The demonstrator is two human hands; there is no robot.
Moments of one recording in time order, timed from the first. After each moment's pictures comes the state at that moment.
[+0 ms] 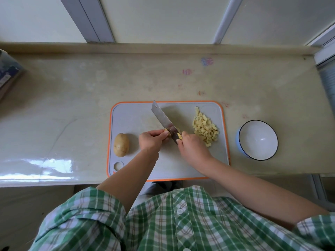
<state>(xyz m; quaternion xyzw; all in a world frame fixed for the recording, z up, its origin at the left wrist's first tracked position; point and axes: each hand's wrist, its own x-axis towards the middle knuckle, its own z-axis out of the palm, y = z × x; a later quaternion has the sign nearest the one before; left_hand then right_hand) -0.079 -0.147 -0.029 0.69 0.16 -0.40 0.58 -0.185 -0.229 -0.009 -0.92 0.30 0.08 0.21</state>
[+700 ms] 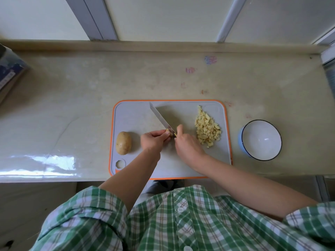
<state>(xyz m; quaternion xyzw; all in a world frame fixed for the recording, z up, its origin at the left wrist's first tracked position) -0.083 -0.143 -0.027 0.66 0.19 -0.41 0.60 -0.170 -0.219 -0.018 -0.93 0.28 0.13 0.17</state>
